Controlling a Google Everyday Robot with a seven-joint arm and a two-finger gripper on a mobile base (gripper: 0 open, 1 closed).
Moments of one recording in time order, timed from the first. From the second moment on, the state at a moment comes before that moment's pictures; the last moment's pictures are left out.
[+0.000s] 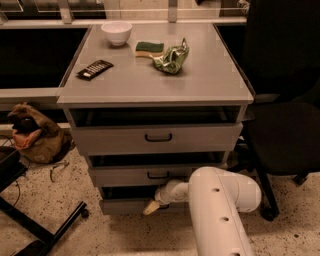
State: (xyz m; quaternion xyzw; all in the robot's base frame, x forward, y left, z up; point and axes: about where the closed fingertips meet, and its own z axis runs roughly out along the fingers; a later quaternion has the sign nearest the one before) arm 0.685 0.029 0.163 -0.50 0.81 0.13 0.29
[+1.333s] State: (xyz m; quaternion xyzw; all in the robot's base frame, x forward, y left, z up) arm 0.653 0.024 0.156 -0.49 0.81 0.16 0.27
